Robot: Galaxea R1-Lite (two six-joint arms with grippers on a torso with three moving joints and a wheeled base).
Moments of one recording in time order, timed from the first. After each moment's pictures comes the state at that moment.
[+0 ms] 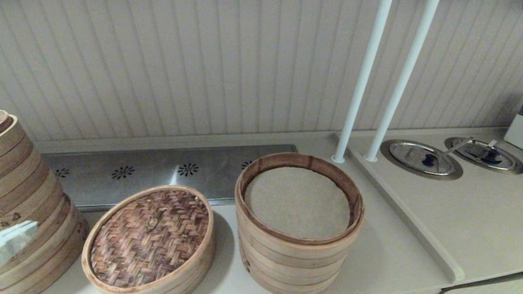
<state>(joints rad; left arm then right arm) -0.14 0.67 -0.44 -0.03 0.00 -0.04 0.00 0.01 0.00 0.00 -0.02 0.02</state>
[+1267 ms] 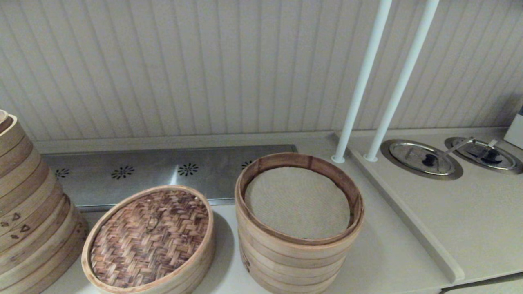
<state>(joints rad) 0.00 0.07 -0.03 0.01 -0.06 0.09 0.00 0.01 0.00 0.00 -0.02 0.02</state>
